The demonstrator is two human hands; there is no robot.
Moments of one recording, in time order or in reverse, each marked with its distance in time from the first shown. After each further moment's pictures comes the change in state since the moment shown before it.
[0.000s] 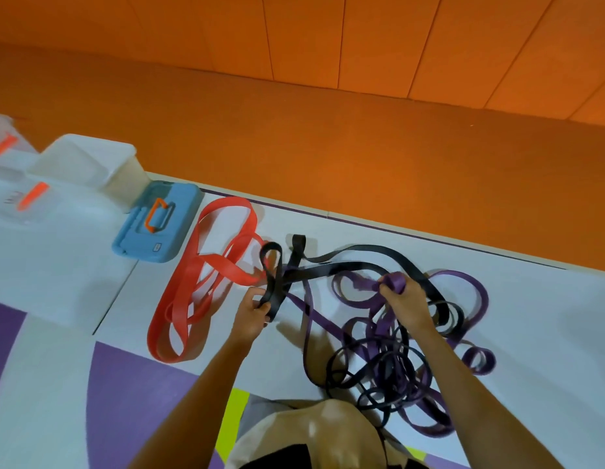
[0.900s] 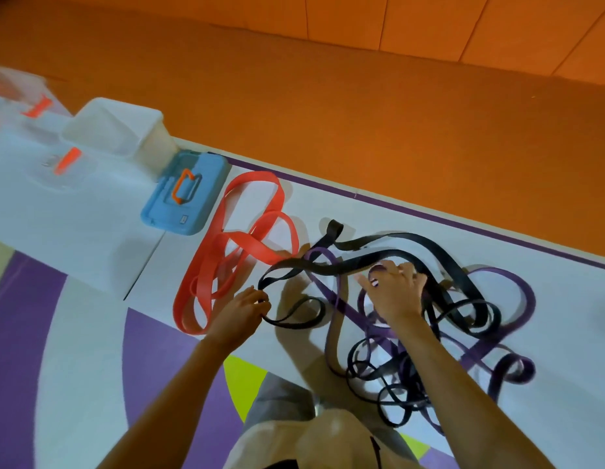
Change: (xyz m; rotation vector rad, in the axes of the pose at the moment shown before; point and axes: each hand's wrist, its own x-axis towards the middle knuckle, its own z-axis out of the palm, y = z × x) left_hand -0.017 -0.028 -0.076 1.047 -0.062 0.775; right_hand 0.006 -0.036 0.078 -1.043 -0.083 -0.212
